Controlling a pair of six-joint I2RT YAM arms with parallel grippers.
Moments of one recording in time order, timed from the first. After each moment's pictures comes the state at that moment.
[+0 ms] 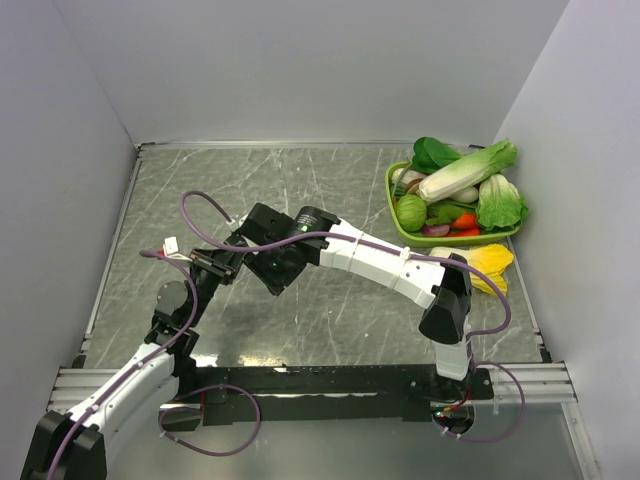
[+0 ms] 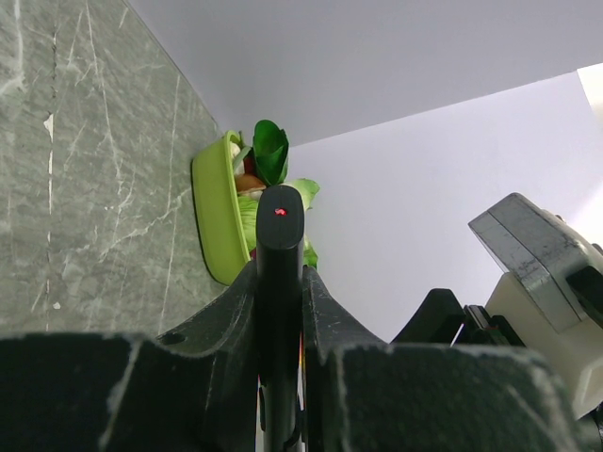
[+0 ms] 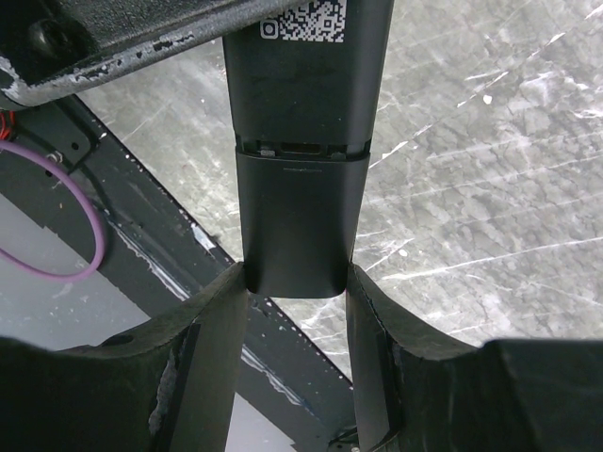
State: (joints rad) left arm -0.38 0.64 0.10 0.69 0.02 -1.32; right arm 1.13 1.91 1.94 -1.15 0.03 0.23
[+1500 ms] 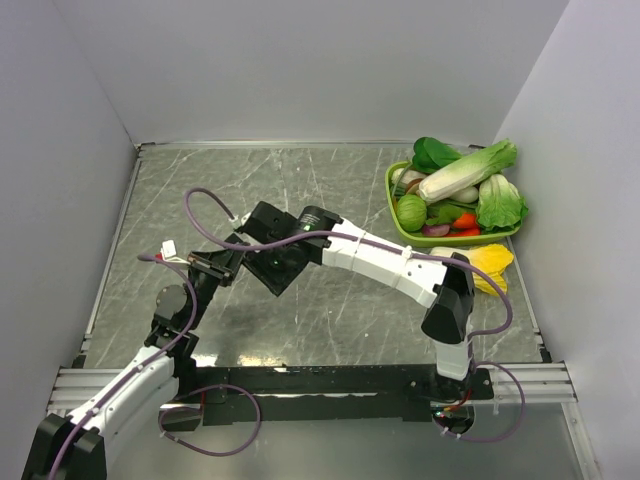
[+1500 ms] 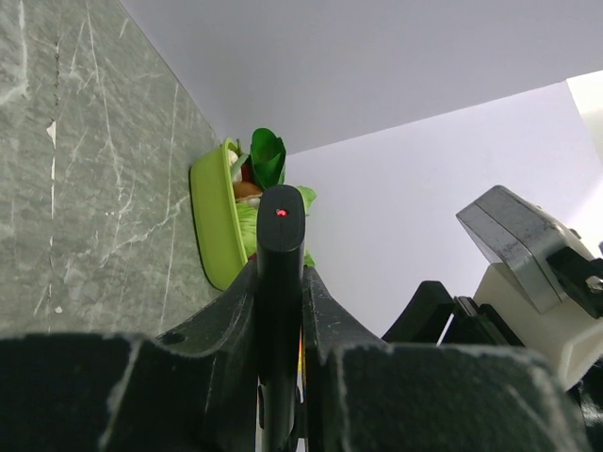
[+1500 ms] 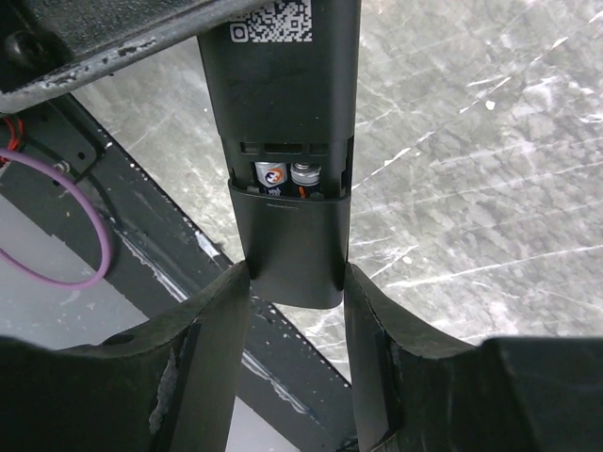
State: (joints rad) left arm -0.38 0.62 0.07 0.71 0.00 -1.33; right arm 1.11 1.89 1.91 -1.11 0.02 0.24
